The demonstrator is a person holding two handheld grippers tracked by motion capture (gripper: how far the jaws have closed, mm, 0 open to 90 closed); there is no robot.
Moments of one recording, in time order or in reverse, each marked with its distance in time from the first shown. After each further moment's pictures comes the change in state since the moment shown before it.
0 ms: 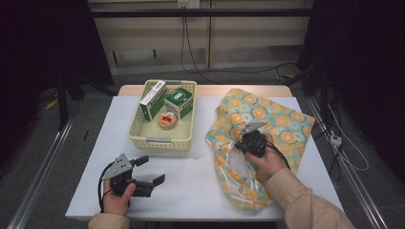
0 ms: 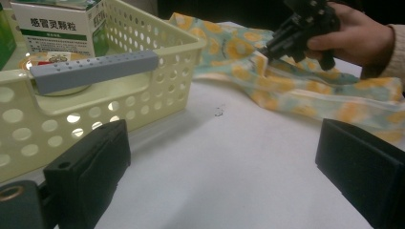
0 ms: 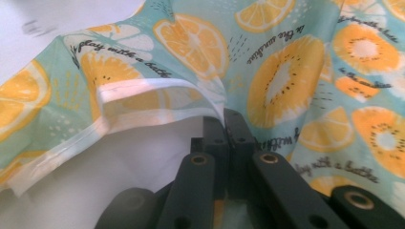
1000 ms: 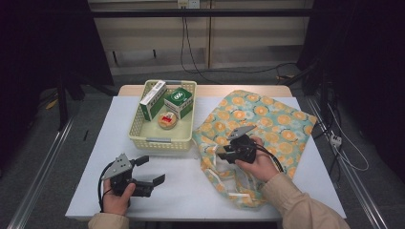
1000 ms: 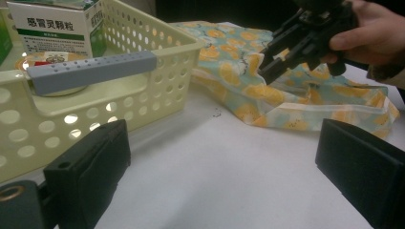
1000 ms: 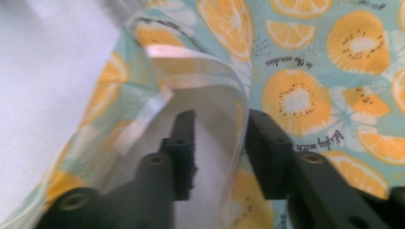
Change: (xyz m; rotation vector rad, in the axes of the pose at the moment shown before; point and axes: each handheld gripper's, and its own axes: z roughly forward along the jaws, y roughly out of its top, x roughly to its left) left arm 0.000 0.001 0.000 -0.001 -0.008 0.001; right arm 0.049 0.018 -0.010 -0.031 0.155 -0.035
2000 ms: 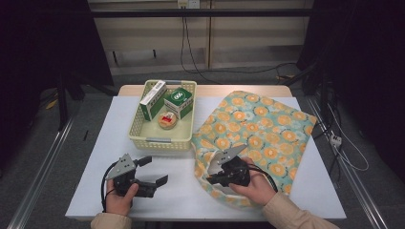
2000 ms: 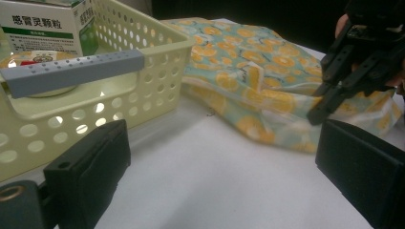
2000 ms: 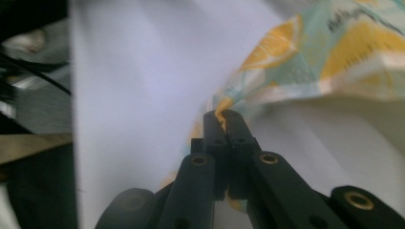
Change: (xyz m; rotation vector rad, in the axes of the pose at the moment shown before) left arm -0.005 0.001 0.006 0.016 -0.012 0.003; right arm 0.067 -0.010 -0.006 -0.003 0.305 -0.048
